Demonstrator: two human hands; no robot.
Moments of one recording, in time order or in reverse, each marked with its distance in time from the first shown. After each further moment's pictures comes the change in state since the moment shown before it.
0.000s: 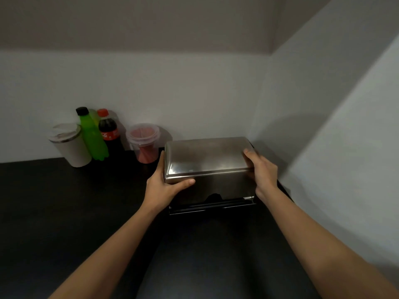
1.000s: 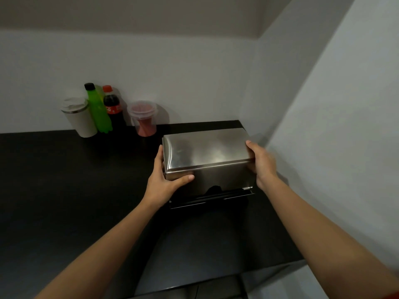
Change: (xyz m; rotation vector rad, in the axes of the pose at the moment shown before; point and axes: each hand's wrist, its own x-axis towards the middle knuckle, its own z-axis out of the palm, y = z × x) left_hand -0.118 0.029 0.026 -0.124 -0.045 -0.111; right_hand -0.077 -0.004 -0.077 -0.013 -0.092 0.075
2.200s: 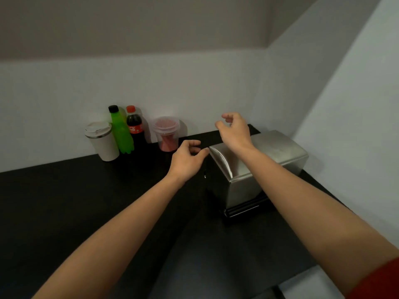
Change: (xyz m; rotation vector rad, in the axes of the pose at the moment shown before) left_hand 0.068 0.049 -0.093 0.177 -0.094 0.045; right_hand -0.048 -0.052 0.198 -0.475 0.067 -0.471
